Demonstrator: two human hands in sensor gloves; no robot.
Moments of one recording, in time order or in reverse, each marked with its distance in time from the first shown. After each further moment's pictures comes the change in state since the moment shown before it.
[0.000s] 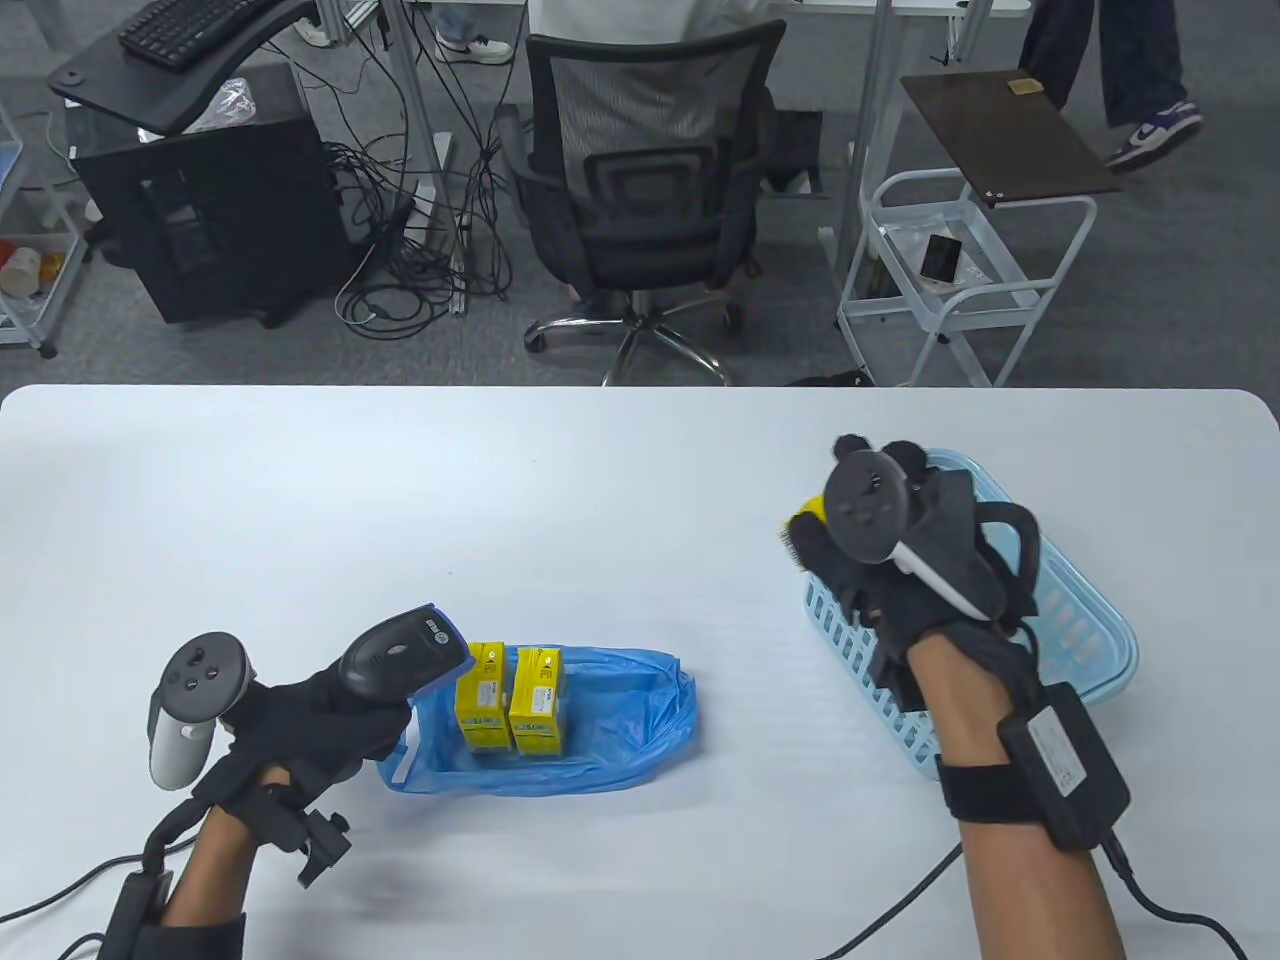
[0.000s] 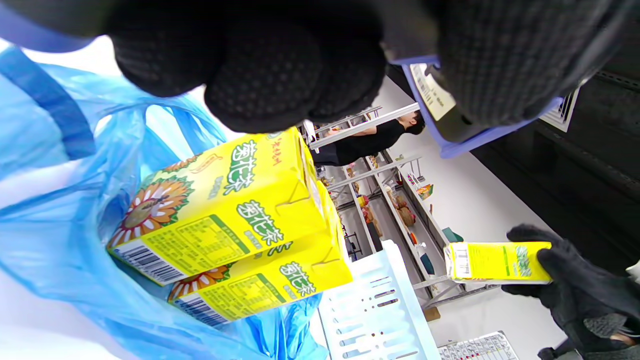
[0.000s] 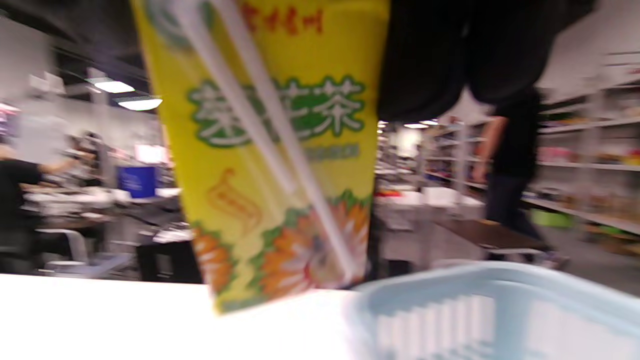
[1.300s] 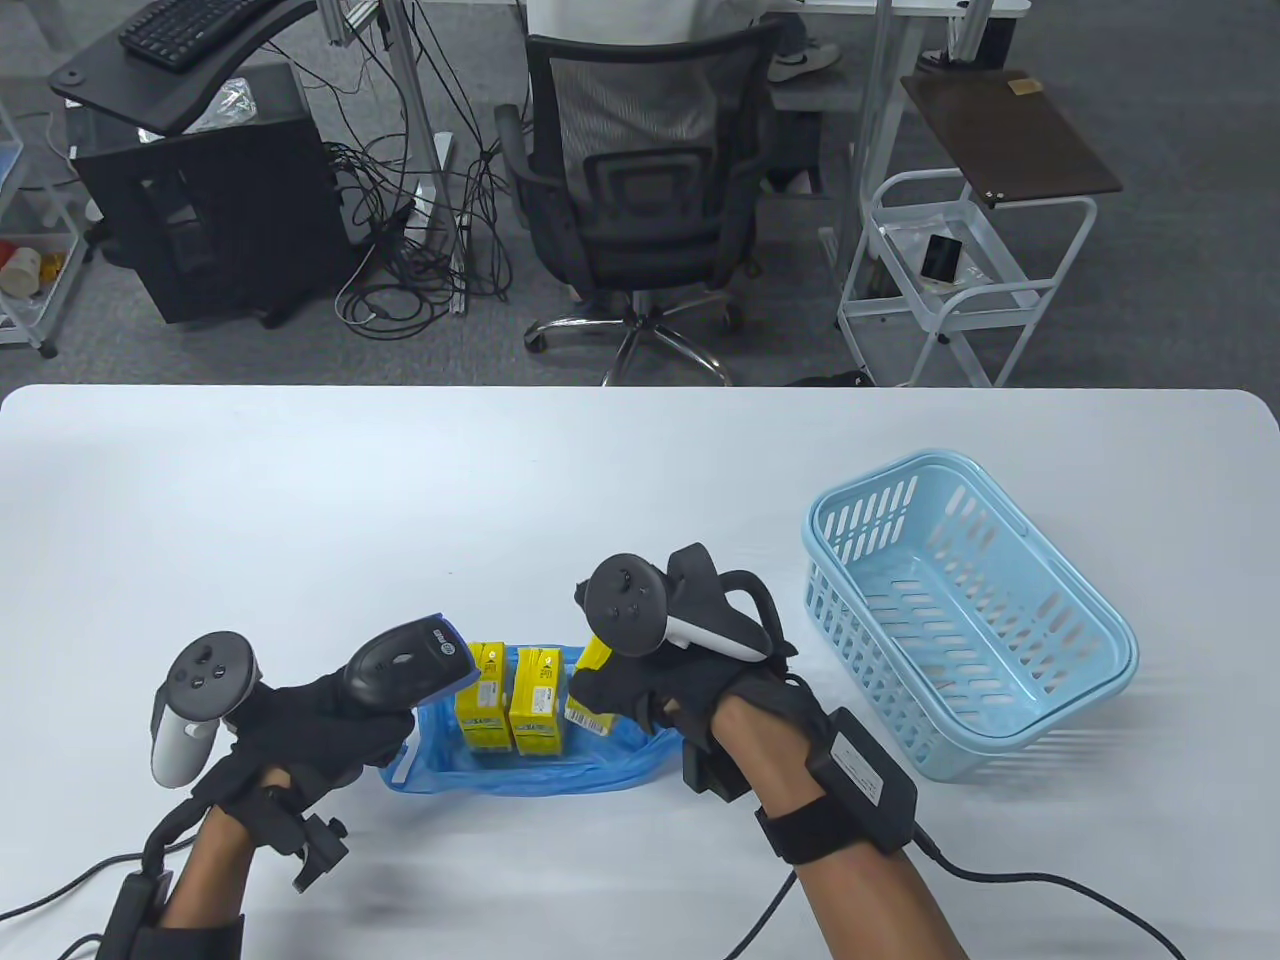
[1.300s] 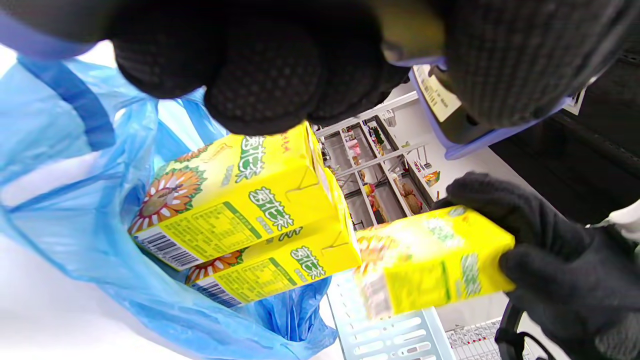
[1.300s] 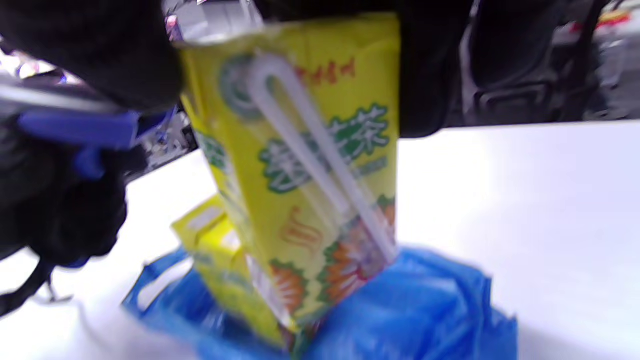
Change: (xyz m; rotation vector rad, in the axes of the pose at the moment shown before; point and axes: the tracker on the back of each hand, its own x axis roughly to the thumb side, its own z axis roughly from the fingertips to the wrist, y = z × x) left_hand 0.000 -0.001 0.001 -0.036 0.024 -0.023; right_hand 0.114 0.097 0.023 0.479 -0.351 -0.167
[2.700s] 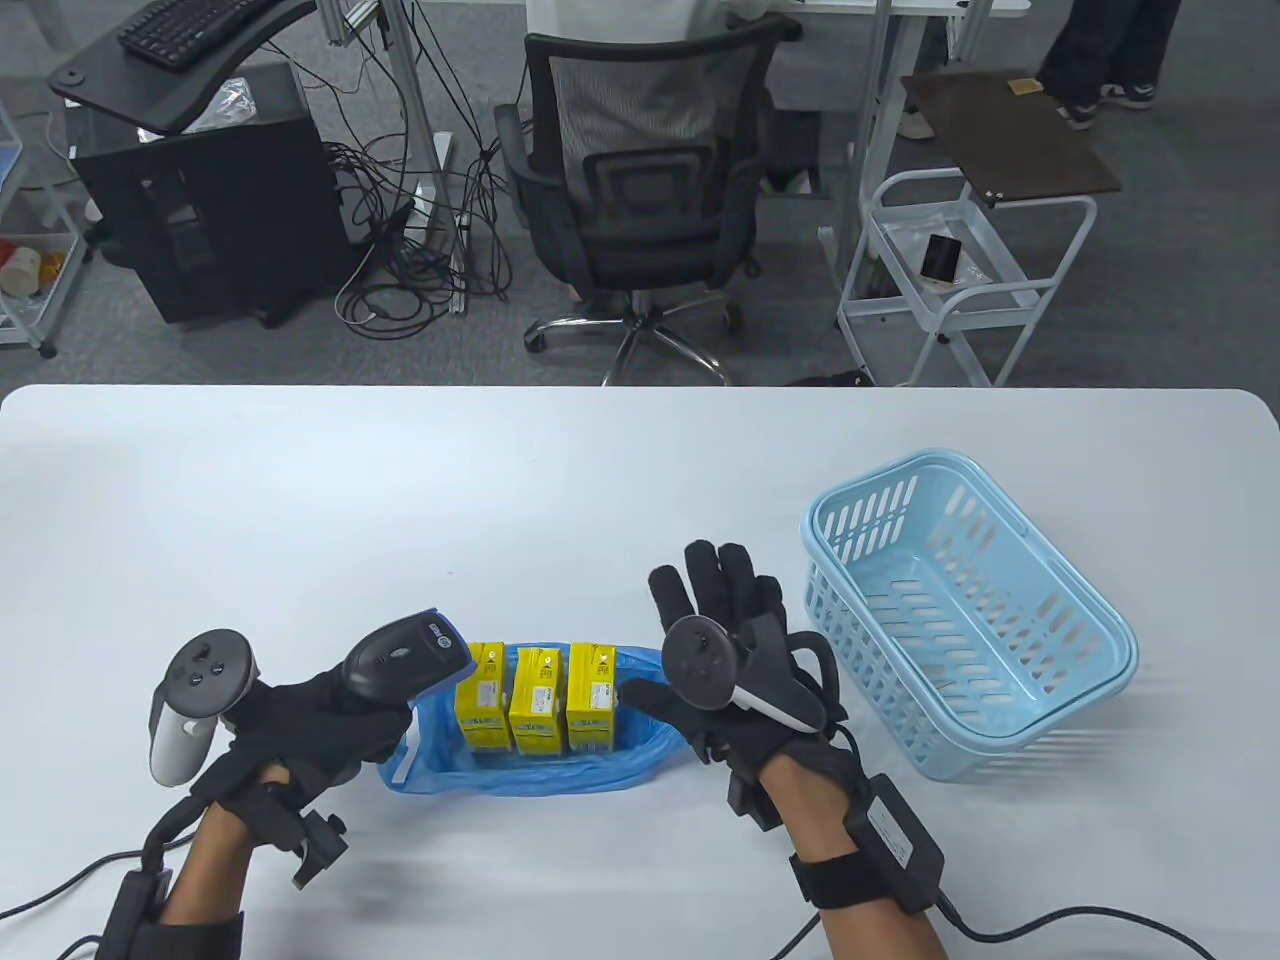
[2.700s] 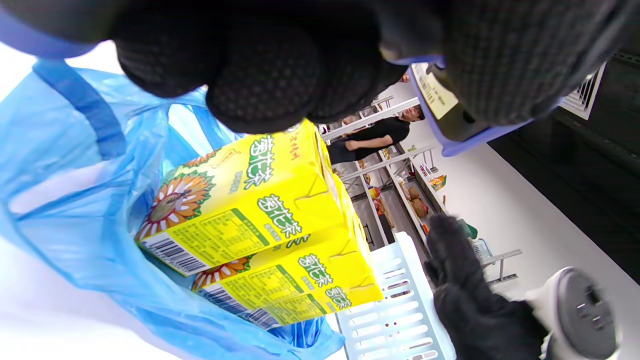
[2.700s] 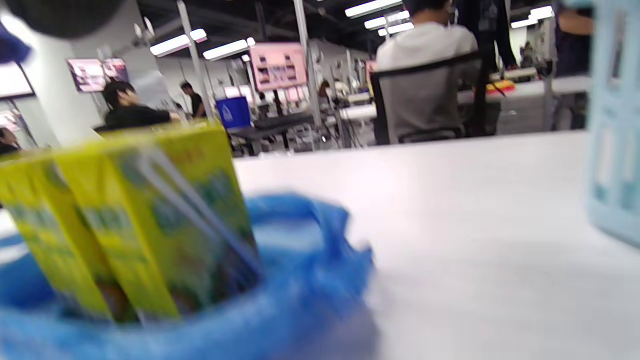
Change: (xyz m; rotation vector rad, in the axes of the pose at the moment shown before) left_hand 0.000 0.001 -0.001 0.012 0.017 0.003; right_hand -0.073 0.066 0.024 -0.190 0.203 0.046
